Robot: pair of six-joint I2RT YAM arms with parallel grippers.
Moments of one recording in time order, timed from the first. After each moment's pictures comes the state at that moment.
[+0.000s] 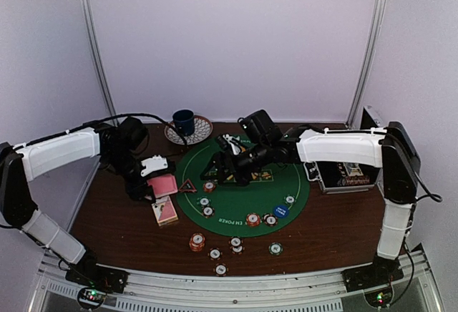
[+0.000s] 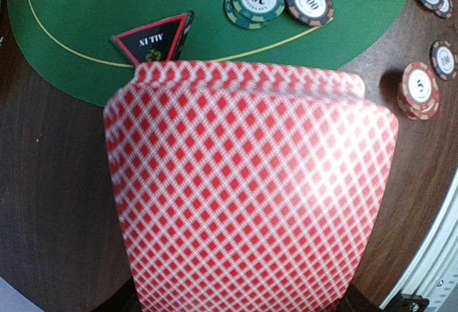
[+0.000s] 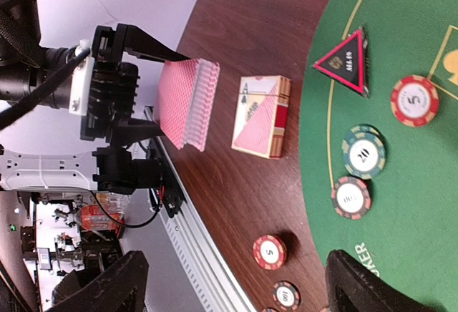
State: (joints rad) left arm -0.47 1.46 1.09 -0.95 0.17 0.72; right arm 0.85 1.89 1.46 -0.31 -0.61 0.66
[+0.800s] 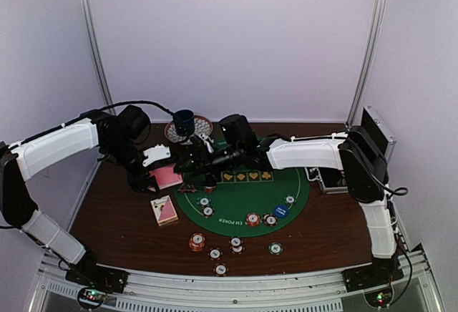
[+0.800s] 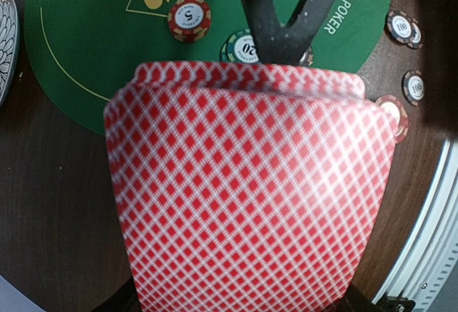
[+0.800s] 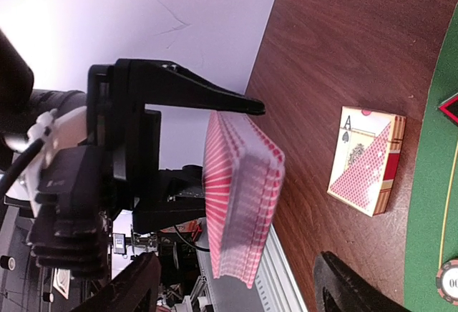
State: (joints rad) left arm -0.50 1.47 1.22 -1.03 0.22 0.70; right arm 0.89 2.17 1.67 0.08 -0.84 1.03
